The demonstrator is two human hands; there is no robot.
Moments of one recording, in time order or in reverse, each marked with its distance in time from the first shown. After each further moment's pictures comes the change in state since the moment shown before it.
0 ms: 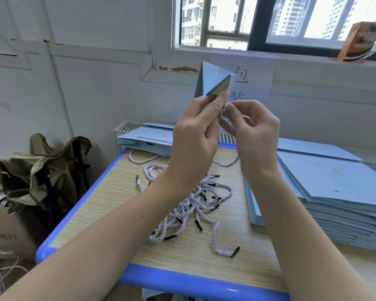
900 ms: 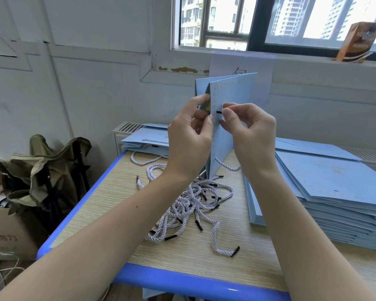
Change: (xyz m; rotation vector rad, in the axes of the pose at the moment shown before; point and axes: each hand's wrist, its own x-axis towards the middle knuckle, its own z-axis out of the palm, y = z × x) left_hand 0.002 -0.001 0.000 -0.381 -0.026 -0.470; right_hand 0.006 0.012 -0.004 -0.223 -0.031 -0.081
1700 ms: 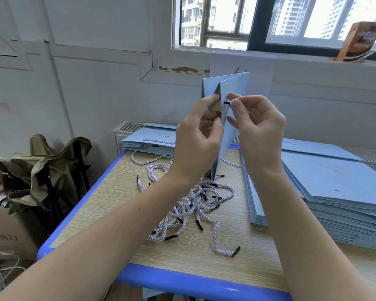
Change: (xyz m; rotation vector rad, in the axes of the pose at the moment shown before) left_hand -0.004 0.002 0.005 0.011 -0.069 0.053; right_hand -0.002 -0.013 -0.003 0.116 0.041 -0.022
